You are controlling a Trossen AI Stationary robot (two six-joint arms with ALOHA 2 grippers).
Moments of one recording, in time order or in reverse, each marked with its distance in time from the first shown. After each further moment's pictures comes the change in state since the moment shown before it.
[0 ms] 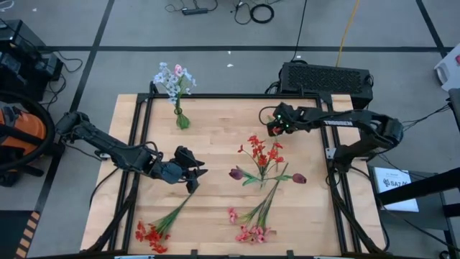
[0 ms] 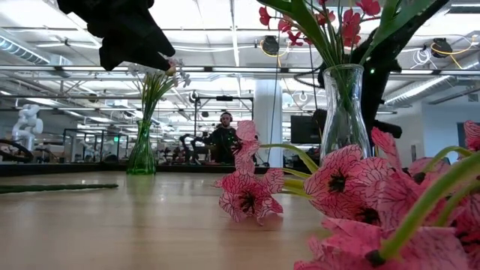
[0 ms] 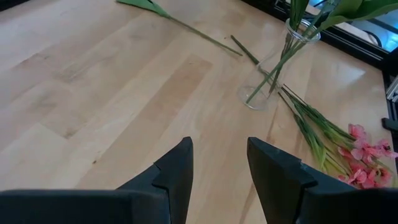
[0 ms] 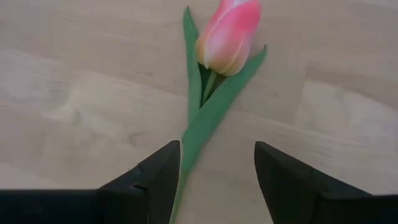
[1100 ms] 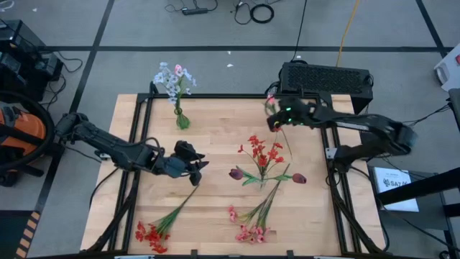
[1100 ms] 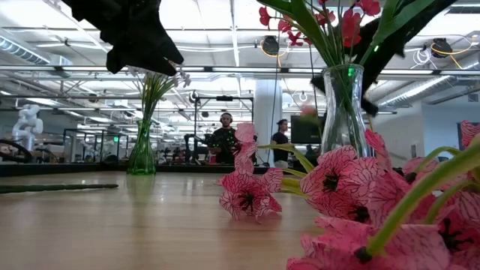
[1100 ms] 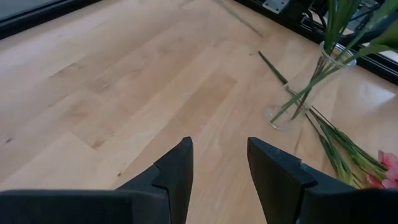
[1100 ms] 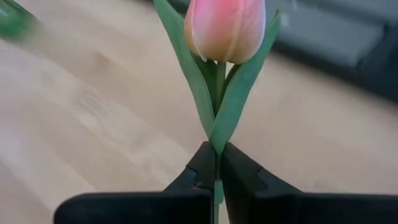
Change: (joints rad) left arm 0.070 0.000 0.000 0.004 -0.042 0.001; right arm -0.006 -0.166 0.013 0.164 0.016 -0.341
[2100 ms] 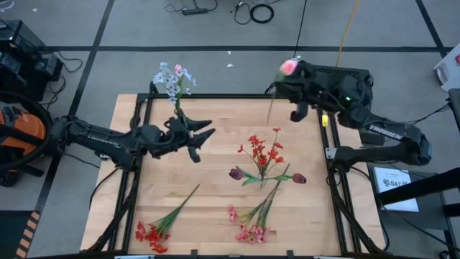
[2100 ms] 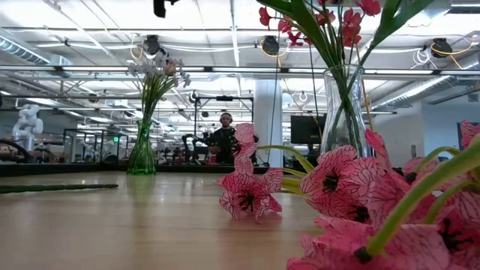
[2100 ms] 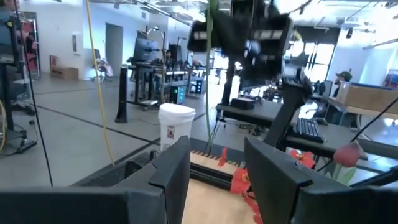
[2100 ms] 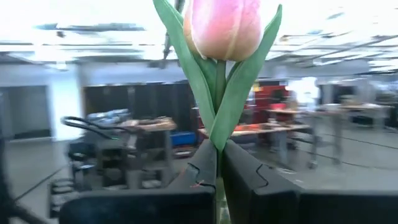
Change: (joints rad) left arm 0.192 -0.092 0.000 0.760 0.071 0.683; right arm 0.110 -0.291 0.226 0.642 -0.376 -0.342
